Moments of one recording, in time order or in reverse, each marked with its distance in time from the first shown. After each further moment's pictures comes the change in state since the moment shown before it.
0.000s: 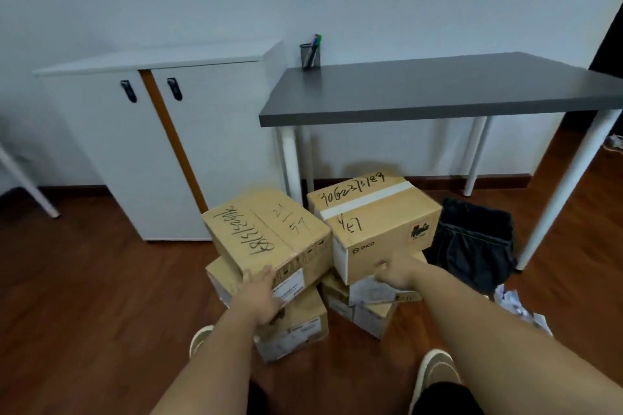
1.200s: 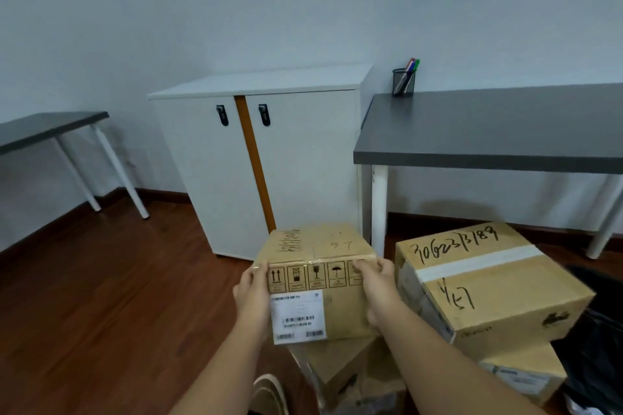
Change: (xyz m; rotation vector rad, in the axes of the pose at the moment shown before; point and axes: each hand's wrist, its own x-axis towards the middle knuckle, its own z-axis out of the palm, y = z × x) left_hand 0.039 -0.111 -0.103 -1.347 0.695 -0.448; right_hand 0.097 -0.222 0.065 1.267 0.052 0.028
